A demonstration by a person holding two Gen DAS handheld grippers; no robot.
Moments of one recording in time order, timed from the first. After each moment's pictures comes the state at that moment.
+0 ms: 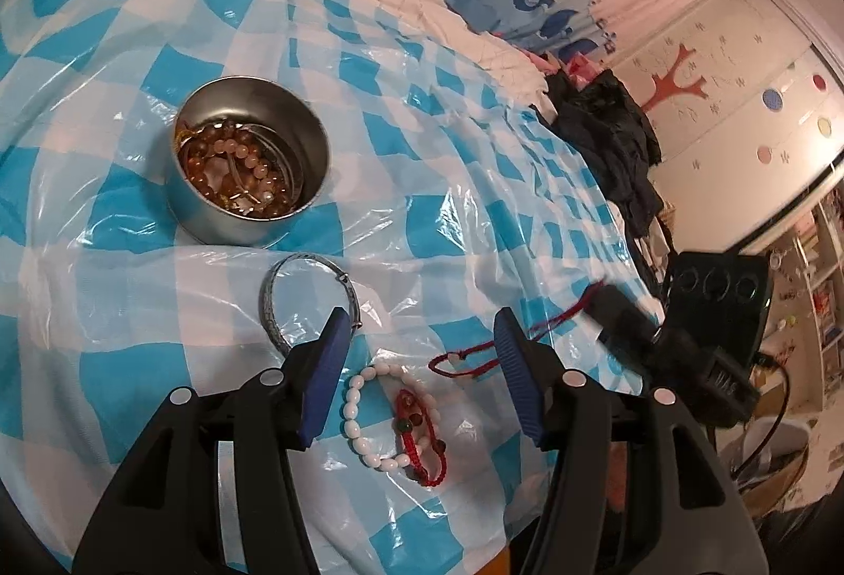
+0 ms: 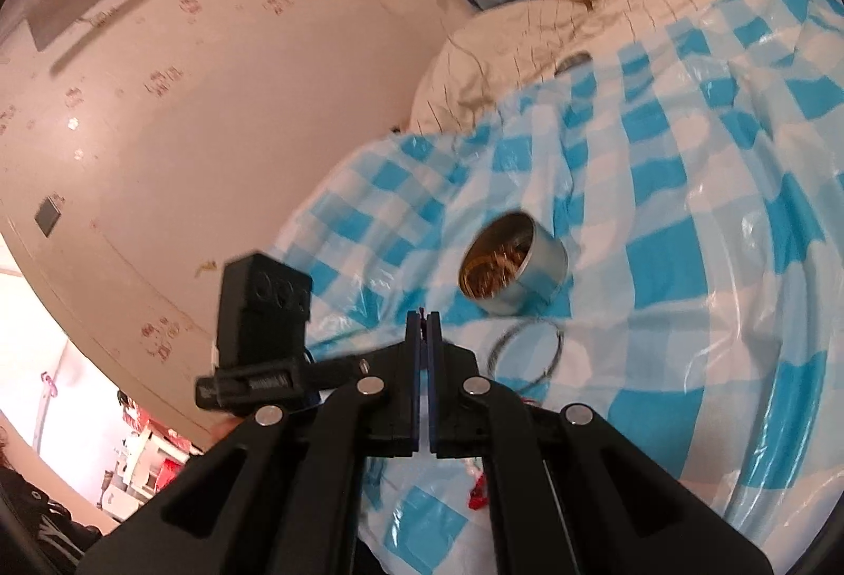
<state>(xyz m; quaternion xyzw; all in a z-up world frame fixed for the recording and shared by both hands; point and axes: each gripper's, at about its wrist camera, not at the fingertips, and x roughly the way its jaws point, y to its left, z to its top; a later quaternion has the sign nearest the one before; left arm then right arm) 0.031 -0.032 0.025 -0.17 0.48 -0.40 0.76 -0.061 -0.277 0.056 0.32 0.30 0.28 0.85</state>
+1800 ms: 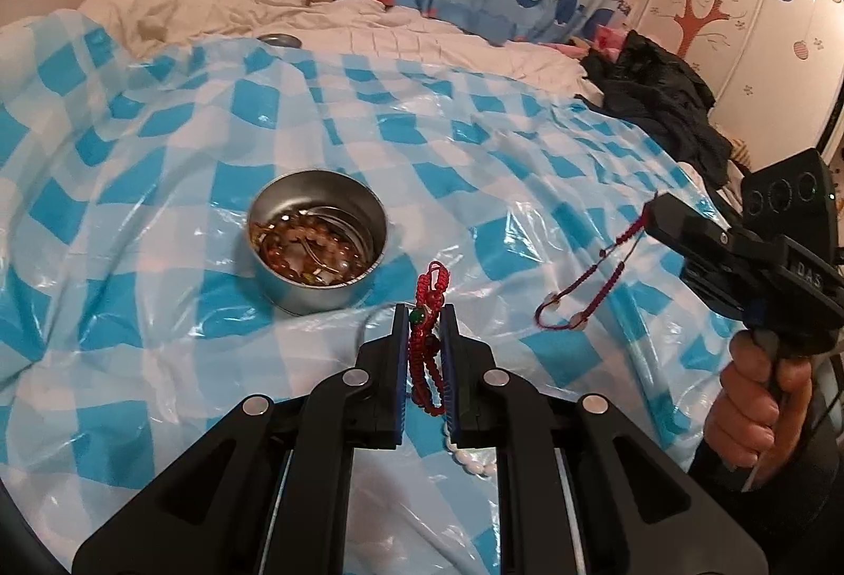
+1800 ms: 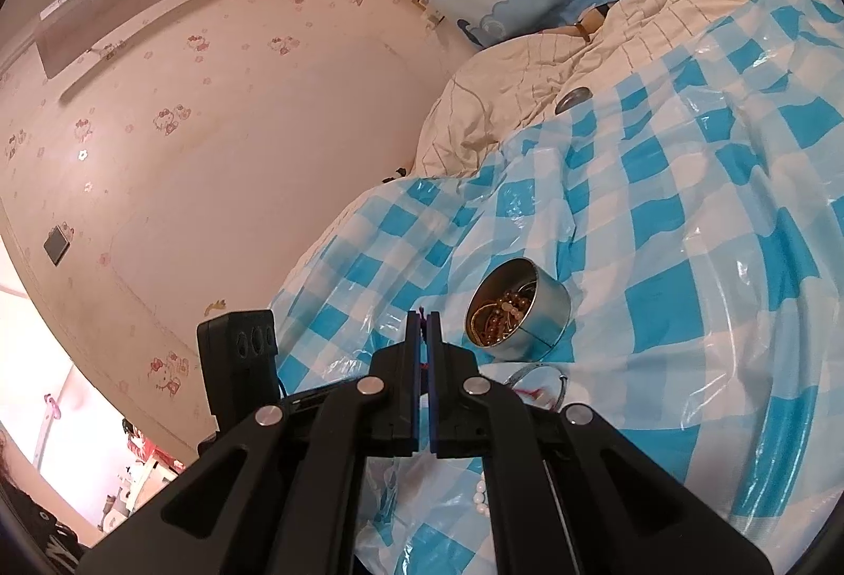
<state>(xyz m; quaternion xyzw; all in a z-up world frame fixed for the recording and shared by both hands) 0.013 -0.033 0.058 -0.01 0.41 -0.33 0.85 -0.055 -0.287 0.062 0.34 0.26 0.27 0.86</state>
